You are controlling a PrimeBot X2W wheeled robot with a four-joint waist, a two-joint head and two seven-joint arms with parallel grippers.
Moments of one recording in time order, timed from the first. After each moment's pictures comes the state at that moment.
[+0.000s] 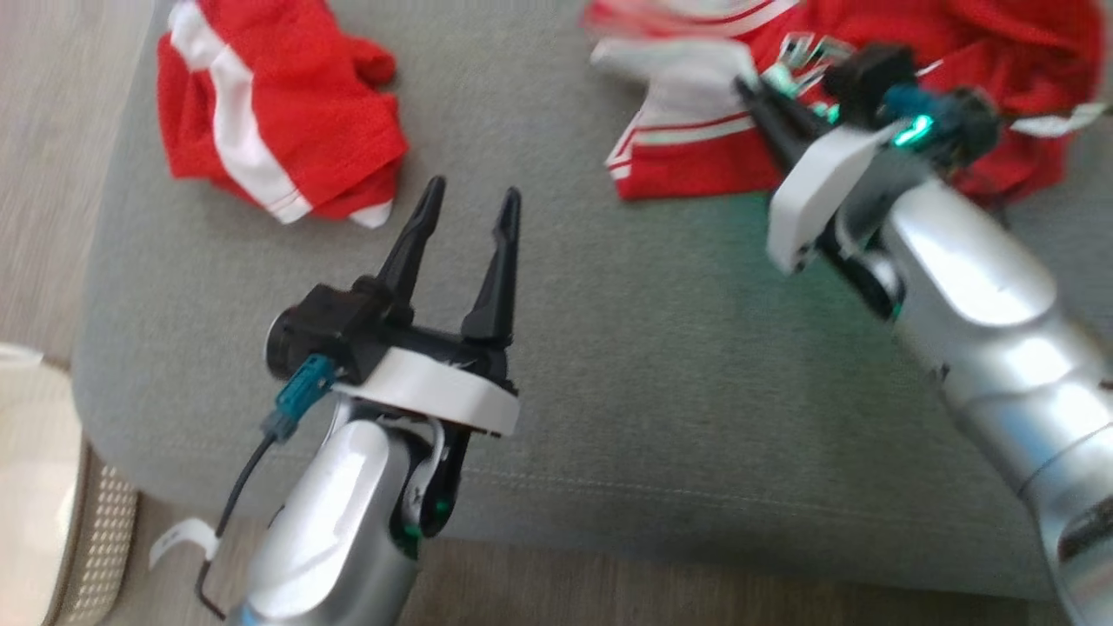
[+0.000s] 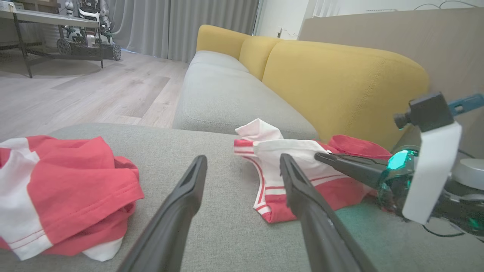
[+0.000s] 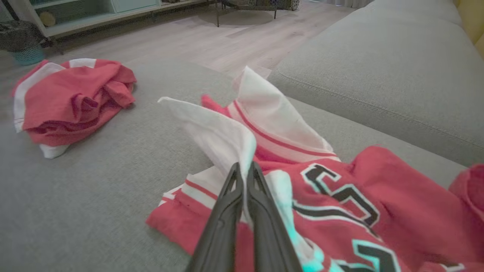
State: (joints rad) left arm -0.35 0.04 -0.47 0.13 -0.35 0.11 -0.26; right arm -0.98 -0.26 0.78 0.85 0.57 0.13 -0.15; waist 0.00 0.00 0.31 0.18
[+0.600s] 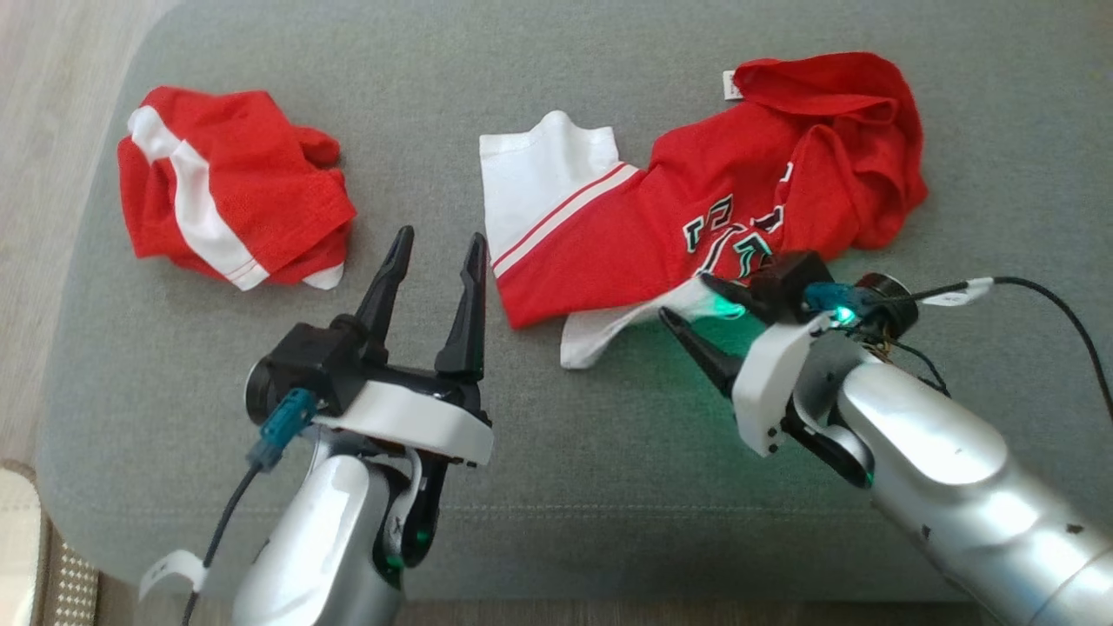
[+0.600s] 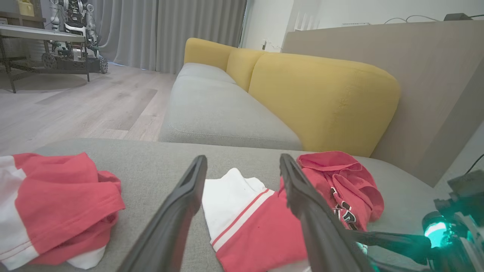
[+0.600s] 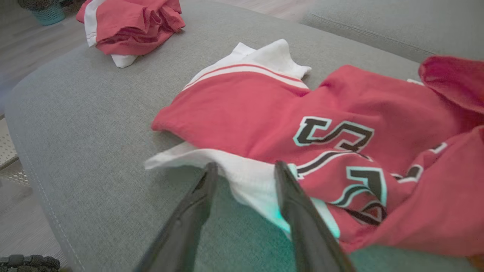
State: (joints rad) left arm -0.27 0.04 -0.42 0.15 -0.33 0.11 -0.26; right arm -0.70 -0.31 0.90 0.65 0.61 0.13 -0.08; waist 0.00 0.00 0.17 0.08
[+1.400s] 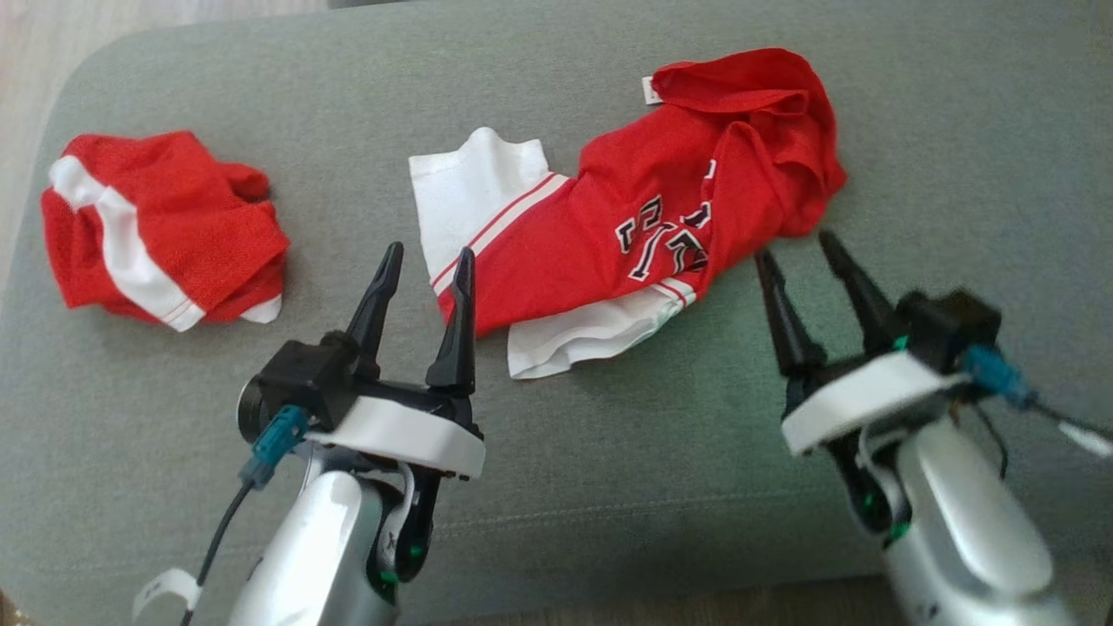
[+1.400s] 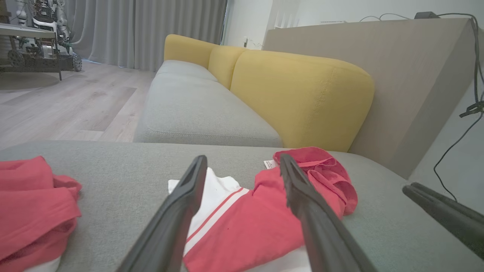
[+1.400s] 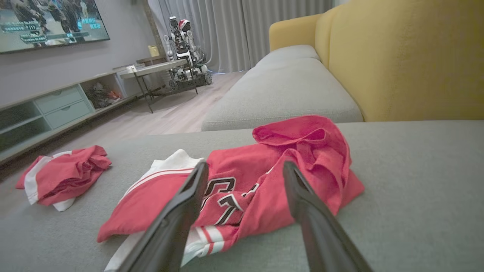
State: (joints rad) left arm -0.23 0.04 -0.40 0.13 -0.32 0.11 -0.26; right arm -0.35 -0.13 0.23 0.37 0.35 0.13 -0.24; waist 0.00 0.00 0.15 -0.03
